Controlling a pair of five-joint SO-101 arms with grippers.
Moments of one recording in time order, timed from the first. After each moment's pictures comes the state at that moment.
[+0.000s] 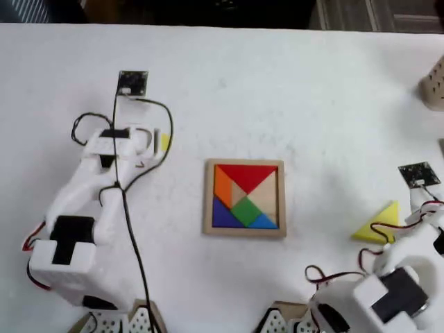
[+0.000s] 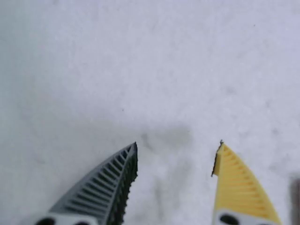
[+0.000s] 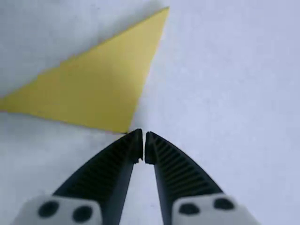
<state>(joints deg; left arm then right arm) -3.0 9.5 27.7 34.4 7.1 51.3 -1.5 39.6 43.5 66.7</state>
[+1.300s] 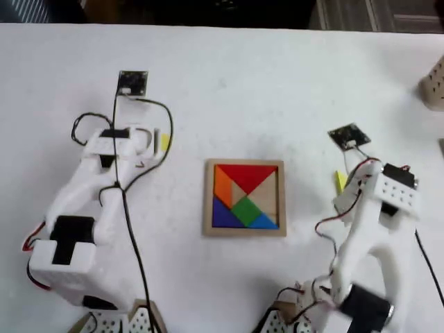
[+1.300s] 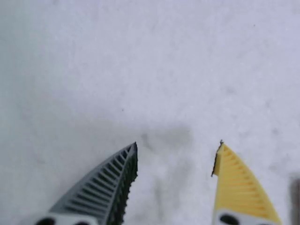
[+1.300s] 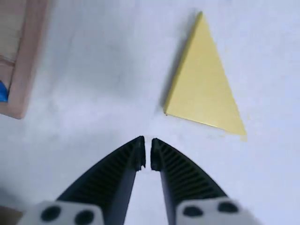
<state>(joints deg) -3.0 9.5 27.7 34.4 7.1 22.7 -20.7 38.9 67.1 51.6</state>
